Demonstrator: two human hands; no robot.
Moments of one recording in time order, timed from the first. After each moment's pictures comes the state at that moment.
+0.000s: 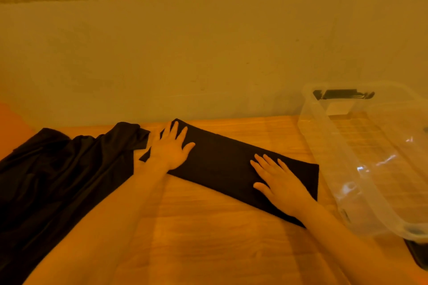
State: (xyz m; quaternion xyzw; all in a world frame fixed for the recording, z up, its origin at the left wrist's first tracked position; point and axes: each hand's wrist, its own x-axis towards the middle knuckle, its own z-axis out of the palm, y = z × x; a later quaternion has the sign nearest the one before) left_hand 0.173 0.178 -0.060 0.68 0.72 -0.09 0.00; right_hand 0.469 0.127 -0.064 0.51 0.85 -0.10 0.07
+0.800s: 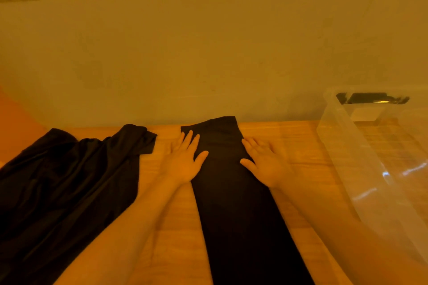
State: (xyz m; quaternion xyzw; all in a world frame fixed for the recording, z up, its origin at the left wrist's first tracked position) left_hand 0.185 0.178 -0.074 0.66 0.74 0.01 0.14; right_hand 0.405 0.209 -0.061 0.53 0.83 -0.16 0.08
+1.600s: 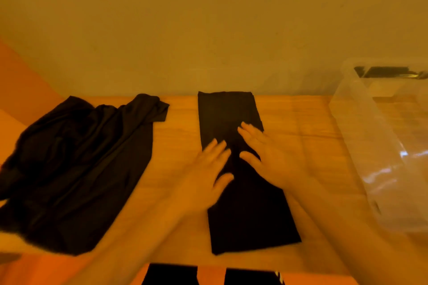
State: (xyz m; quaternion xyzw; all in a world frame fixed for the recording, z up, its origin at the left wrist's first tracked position) left_hand 0.231 0.050 -0.036 0.76 0.63 0.06 0.16; right_hand 0.404 0.129 -0.038 0.43 0.88 -0.21 -0.05
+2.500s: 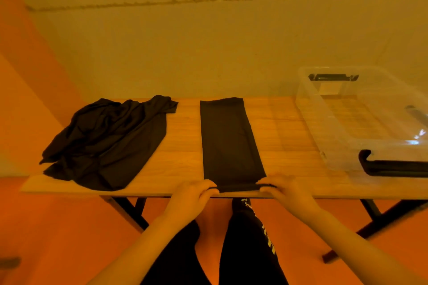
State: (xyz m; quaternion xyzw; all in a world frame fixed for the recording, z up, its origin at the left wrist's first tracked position) left_hand 0.247 -0.106 -0.068 0.70 0.62 0.27 0.21; right_hand 0.491 -0.045 -0.067 0.45 0.85 -0.20 -0.20
